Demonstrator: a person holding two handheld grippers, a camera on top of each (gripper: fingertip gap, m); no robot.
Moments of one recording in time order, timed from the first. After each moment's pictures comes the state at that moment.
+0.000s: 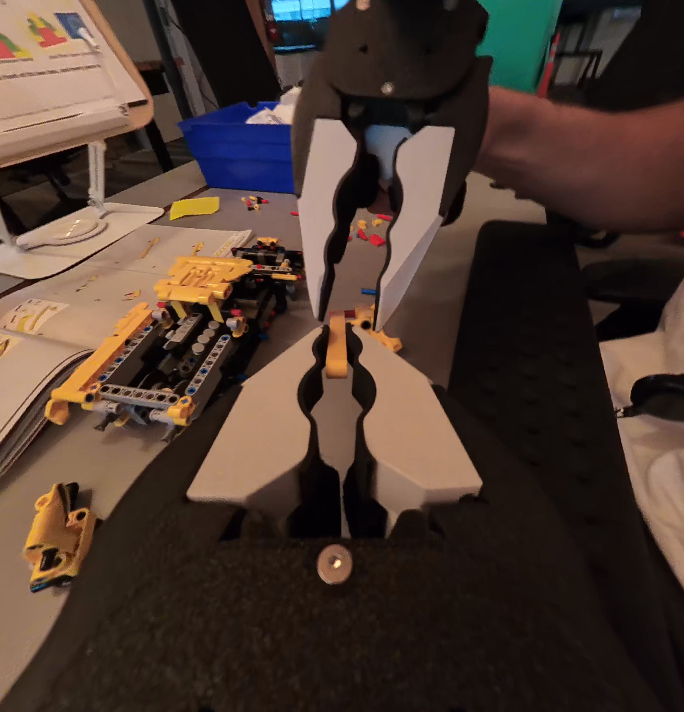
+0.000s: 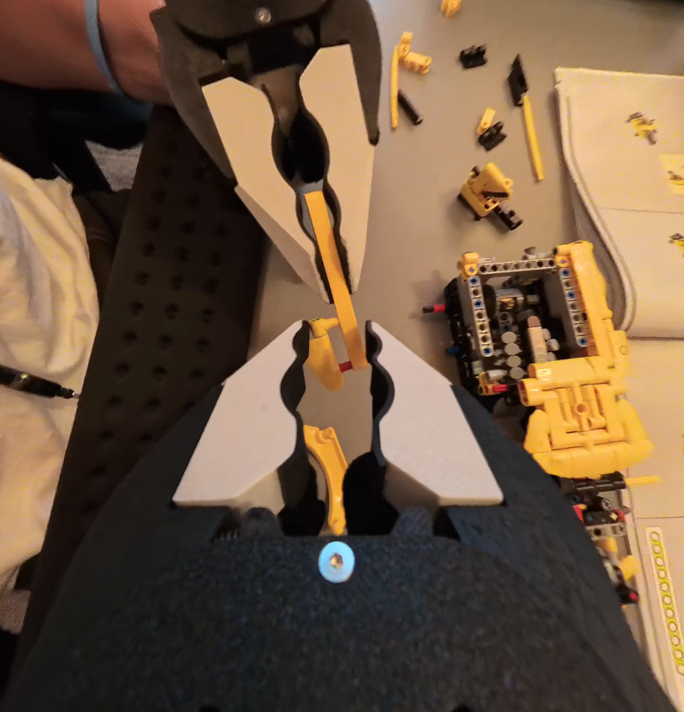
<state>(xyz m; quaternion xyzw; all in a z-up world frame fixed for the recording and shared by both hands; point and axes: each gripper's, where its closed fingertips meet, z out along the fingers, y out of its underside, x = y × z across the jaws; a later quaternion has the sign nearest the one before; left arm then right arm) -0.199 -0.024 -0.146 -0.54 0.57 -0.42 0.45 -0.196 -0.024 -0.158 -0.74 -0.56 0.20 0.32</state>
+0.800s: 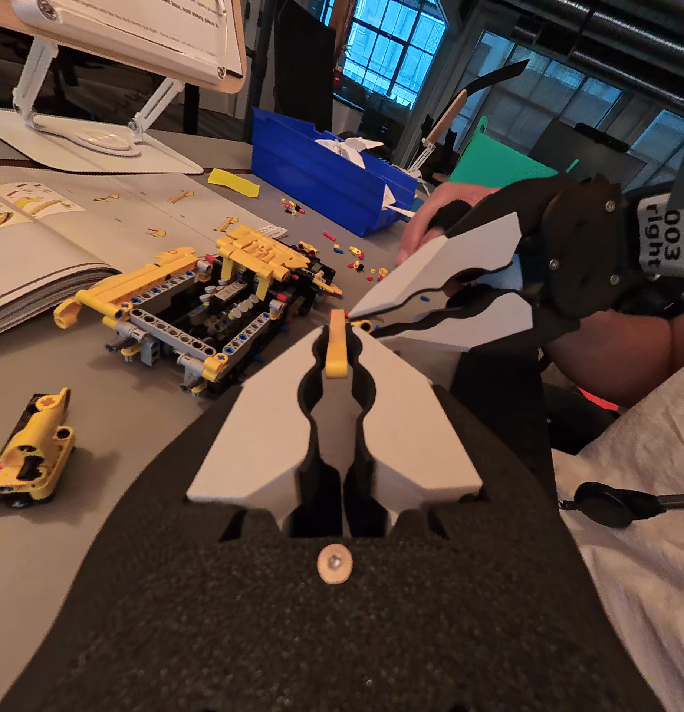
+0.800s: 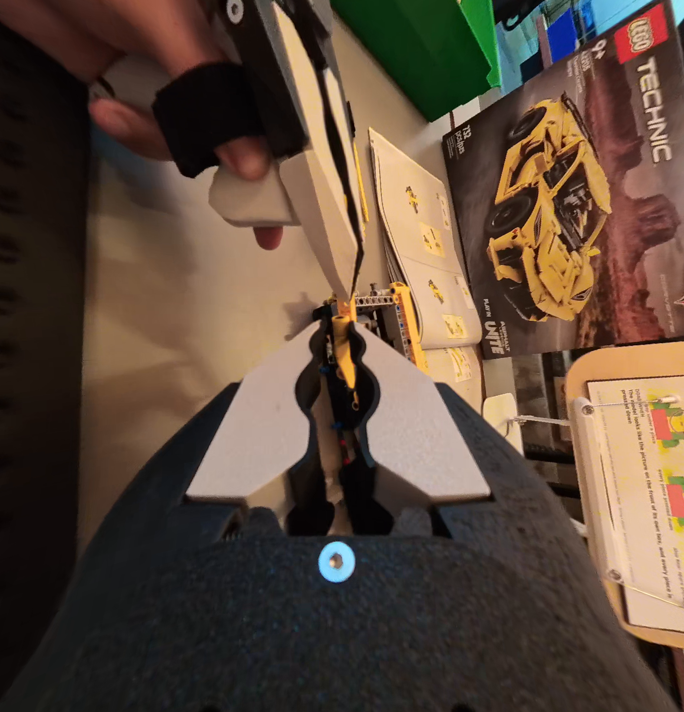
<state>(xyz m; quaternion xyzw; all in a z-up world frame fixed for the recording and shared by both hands) -0.211 0.018 -0.138 -0.64 0.40 -0.53 0.39 -0.207 0.014 -0.146 -0.66 -0.57 -0.12 0.48</state>
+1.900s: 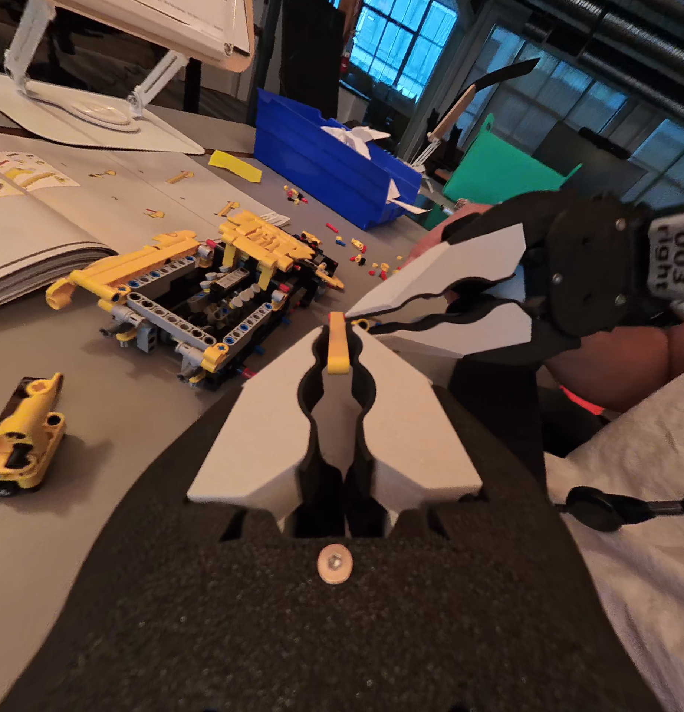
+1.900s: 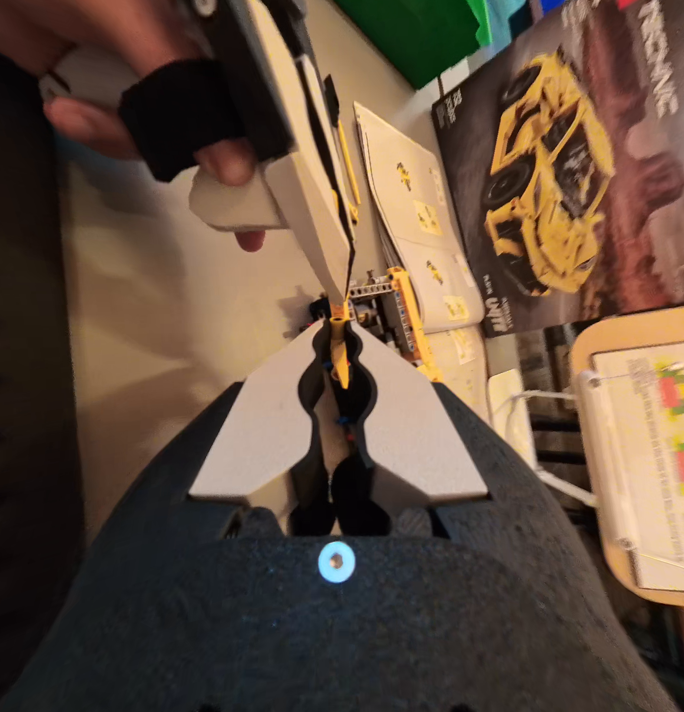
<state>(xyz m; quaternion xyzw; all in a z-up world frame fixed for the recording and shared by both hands) -0.210 0.021 -0.144 -0.65 0.39 -0.53 0.37 -0.205 0.020 -0.152 -0.69 -0.53 -0.13 0.47</state>
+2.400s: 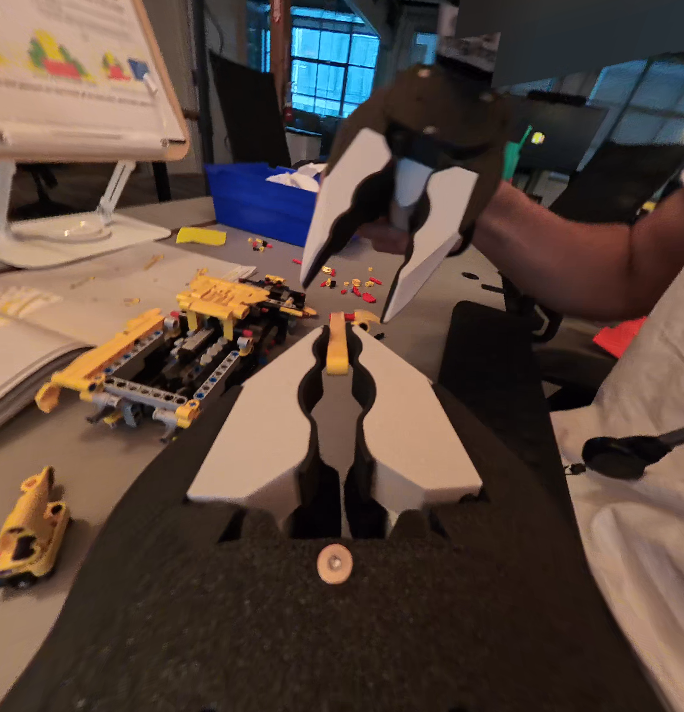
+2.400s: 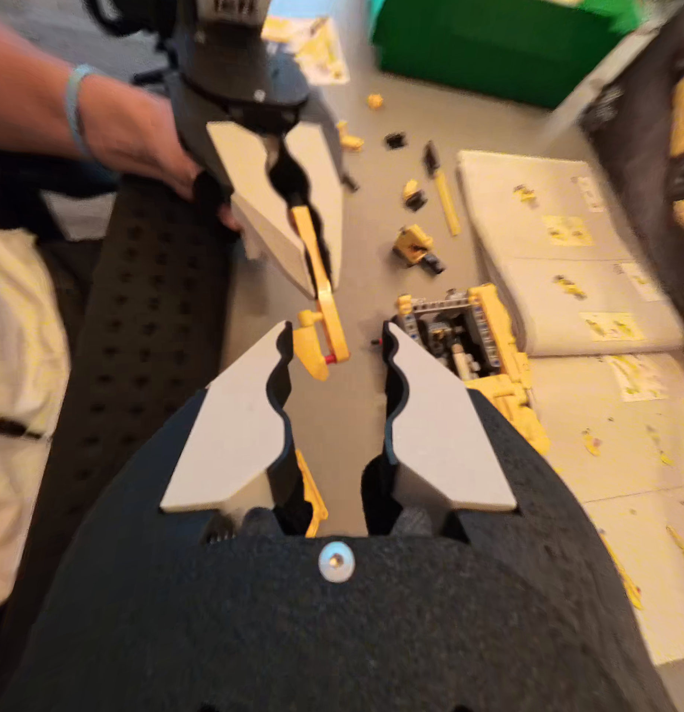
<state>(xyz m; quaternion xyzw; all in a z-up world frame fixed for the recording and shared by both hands) -0.211 -0.008 -0.120 -0.55 0.47 -0.53 0.44 -0.198 -0.003 -0.120 -0.73 -0.54 0.17 0.38</state>
